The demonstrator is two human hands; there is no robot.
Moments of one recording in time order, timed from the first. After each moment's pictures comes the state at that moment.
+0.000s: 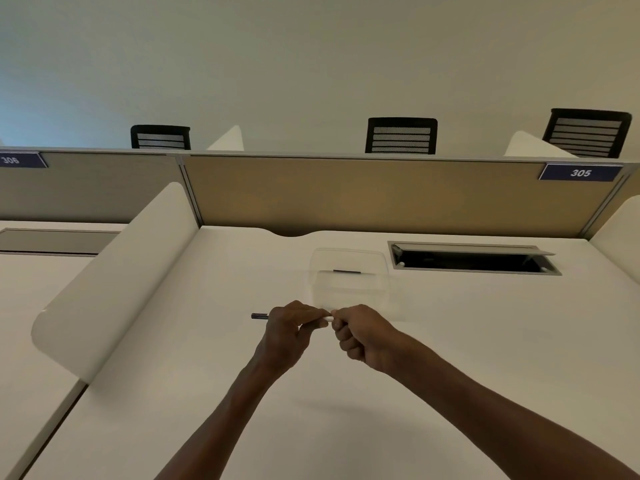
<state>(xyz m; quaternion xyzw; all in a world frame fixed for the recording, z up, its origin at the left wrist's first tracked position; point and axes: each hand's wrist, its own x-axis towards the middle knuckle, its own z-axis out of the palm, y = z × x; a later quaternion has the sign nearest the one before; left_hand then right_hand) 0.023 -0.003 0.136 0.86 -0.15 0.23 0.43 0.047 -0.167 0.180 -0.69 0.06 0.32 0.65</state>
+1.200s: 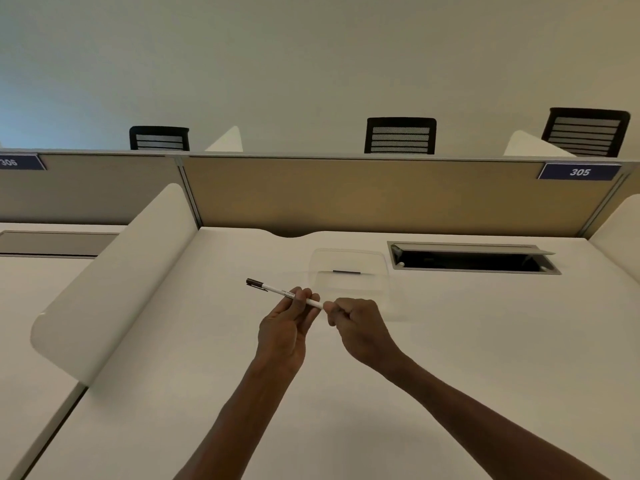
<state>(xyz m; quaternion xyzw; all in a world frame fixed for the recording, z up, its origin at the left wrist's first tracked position) 0.018 -0.026 0.168 0.30 0.19 0.05 0.93 0.039 -0.165 0.175 -0.85 -0.20 -0.03 0.48</state>
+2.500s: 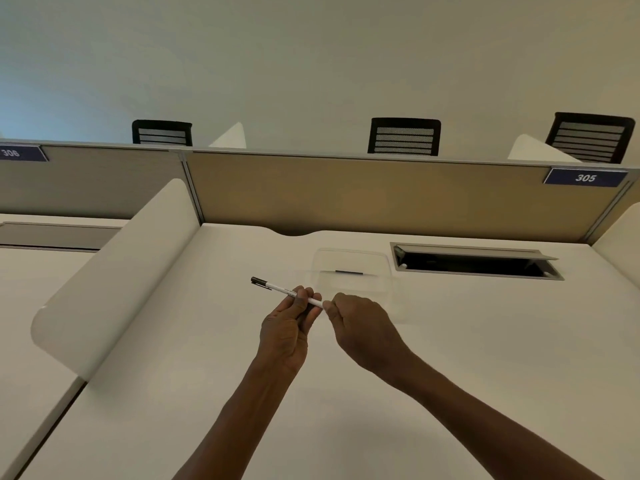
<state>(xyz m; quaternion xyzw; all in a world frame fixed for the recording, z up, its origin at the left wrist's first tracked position) 0.021 -0.023 0.168 0.30 0.20 0.04 0.93 0.037 -0.162 0.184 -0.93 -0.26 -0.10 0.25</state>
